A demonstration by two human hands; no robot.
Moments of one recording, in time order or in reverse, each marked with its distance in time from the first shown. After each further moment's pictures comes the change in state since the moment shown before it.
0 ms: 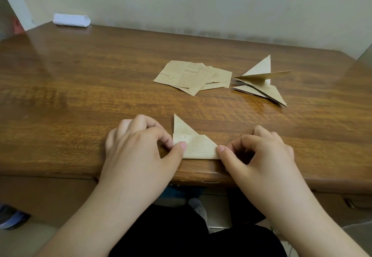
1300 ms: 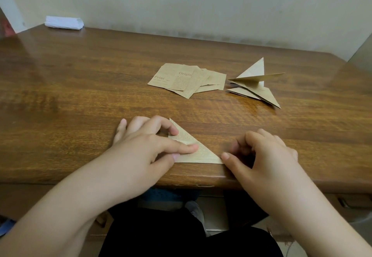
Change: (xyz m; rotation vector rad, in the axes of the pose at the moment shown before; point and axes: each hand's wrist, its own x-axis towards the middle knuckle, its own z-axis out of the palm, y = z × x) left_hand 0.020 0.004 -0.022 0.104 -0.499 0.230; right_hand 0.004 0.004 -0.015 -0.097 -0.047 -0.017
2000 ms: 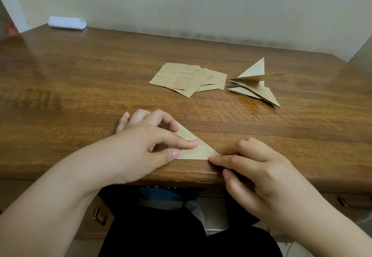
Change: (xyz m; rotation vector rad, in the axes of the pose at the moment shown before) left_hand 0.008 -0.011 -0.007 -0.048 -0.066 0.066; right_hand -0.011 0.025 0.009 0.027 0.038 -0.579
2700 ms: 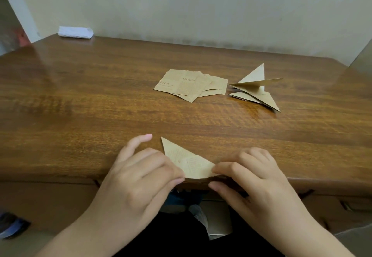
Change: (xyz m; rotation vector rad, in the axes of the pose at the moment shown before) left_hand -0.042 -0.003 0.044 0.124 0.593 0.410; right_hand -0.008 -0.008 0.014 -0.090 0.132 -0.041
